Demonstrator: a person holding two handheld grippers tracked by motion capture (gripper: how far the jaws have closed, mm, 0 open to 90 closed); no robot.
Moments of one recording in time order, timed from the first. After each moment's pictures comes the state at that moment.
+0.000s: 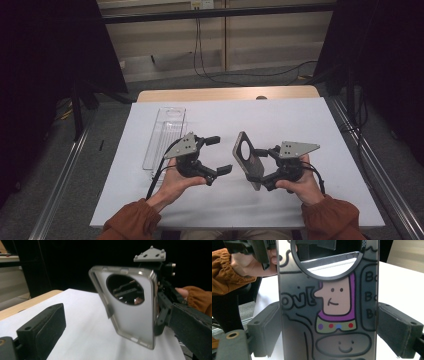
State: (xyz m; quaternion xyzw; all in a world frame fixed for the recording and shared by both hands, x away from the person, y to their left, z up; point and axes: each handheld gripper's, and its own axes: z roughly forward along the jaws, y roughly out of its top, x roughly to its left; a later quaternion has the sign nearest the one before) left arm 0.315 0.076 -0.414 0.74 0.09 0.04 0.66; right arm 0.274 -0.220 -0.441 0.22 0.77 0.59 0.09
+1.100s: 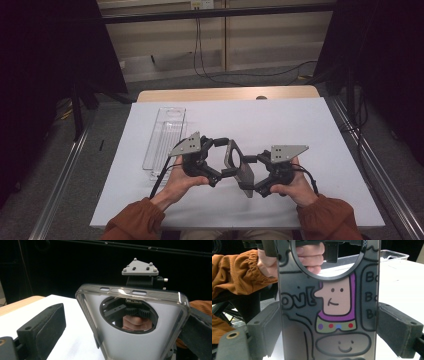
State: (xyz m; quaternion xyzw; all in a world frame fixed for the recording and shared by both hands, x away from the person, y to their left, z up) left arm 0.315 0.063 -0.418 0.72 0.07 -0.02 0.69; right arm 0.273 -0.199 -0.446 0.17 0.78 0.61 0.03
